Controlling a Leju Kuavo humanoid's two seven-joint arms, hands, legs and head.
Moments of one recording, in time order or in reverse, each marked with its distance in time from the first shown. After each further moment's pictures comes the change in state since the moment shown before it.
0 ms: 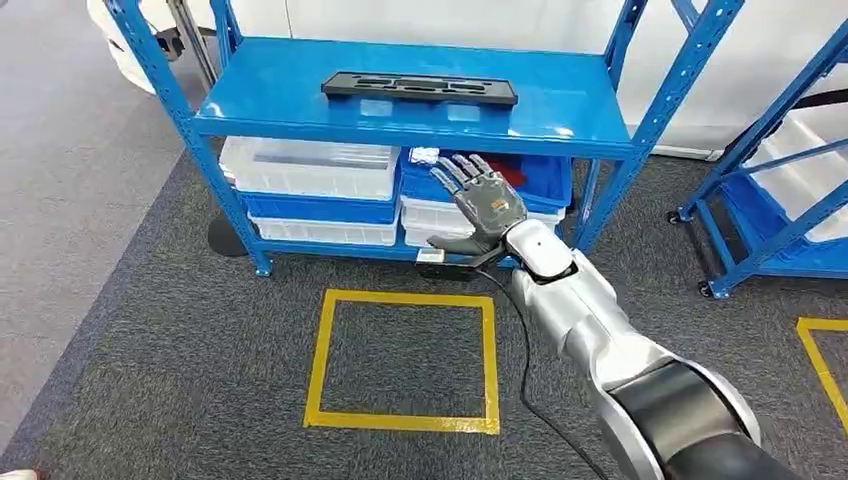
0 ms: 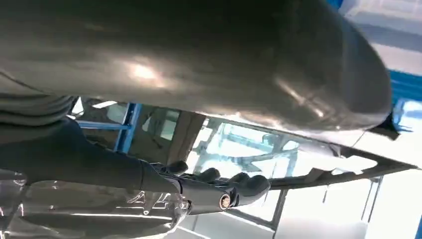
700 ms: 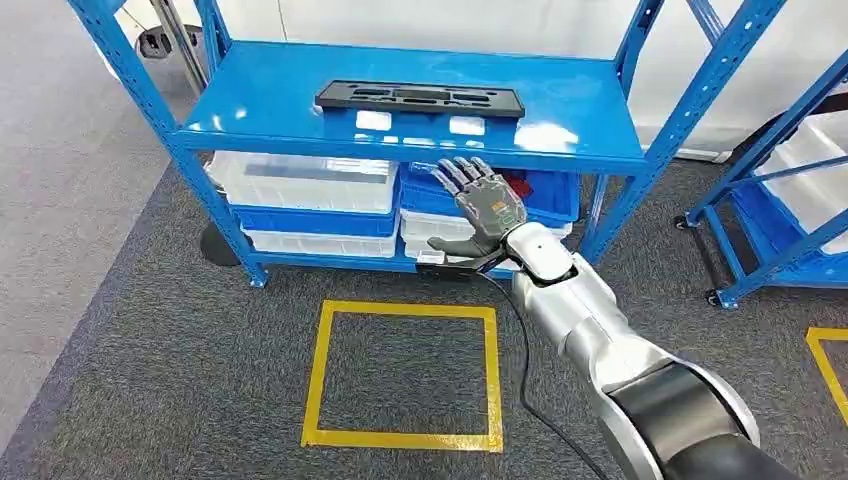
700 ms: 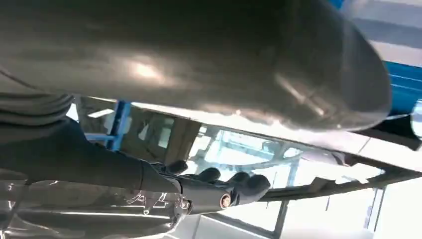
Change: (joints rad) left arm 0.007 0.005 -0.004 0.004 0.012 0.000 0.009; right arm 0.013 0.003 0.009 0.003 -0.028 -0.016 -0.004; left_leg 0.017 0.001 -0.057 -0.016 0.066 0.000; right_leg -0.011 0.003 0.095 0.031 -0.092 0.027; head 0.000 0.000
